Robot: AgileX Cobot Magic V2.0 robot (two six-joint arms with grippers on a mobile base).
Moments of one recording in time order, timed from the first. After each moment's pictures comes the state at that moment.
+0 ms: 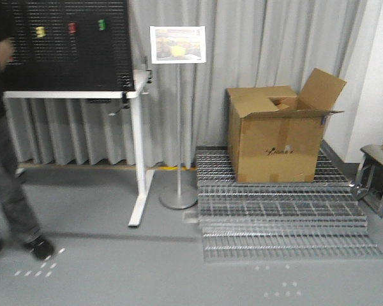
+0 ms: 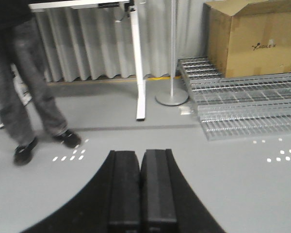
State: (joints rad) left arm -0.07 -0.02 0.03 0.17 0.28 -0.18; right arm 0.44 0.47 -0.52 -0.54 0.45 0.59
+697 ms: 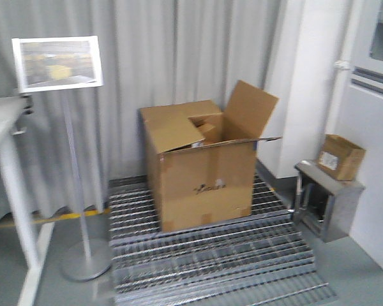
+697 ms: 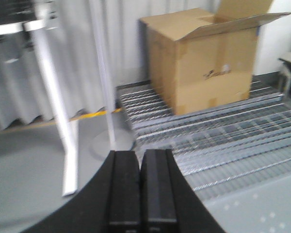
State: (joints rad) left arm -0.07 -0.02 0.03 0.17 0.28 -0.18; right arm 0.44 0.47 -0.52 -0.54 0.45 0.59
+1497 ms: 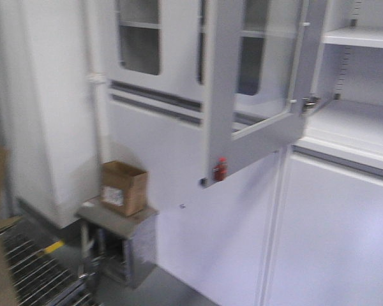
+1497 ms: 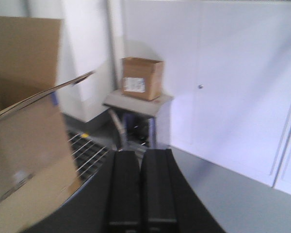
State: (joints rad) left arm -0.07 -0.02 0.03 0.17 0.28 -0.18; right arm 0.44 0.47 -0.52 -0.54 0.45 0.59
